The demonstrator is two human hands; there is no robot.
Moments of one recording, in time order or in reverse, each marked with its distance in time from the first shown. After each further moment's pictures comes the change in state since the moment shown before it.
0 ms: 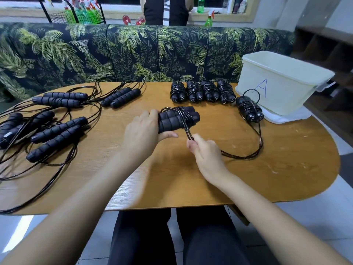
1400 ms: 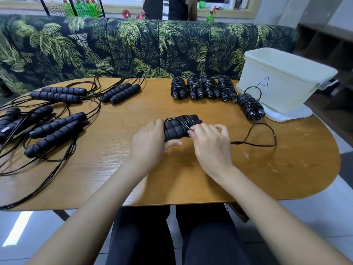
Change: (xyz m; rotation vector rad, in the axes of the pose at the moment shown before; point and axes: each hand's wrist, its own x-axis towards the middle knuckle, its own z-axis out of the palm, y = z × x) left_hand -0.021 0.013 0.031 -0.050 -0.020 -0.016; right_hand 0.010 -0.004 -0.006 -0.541 0.277 -0.182
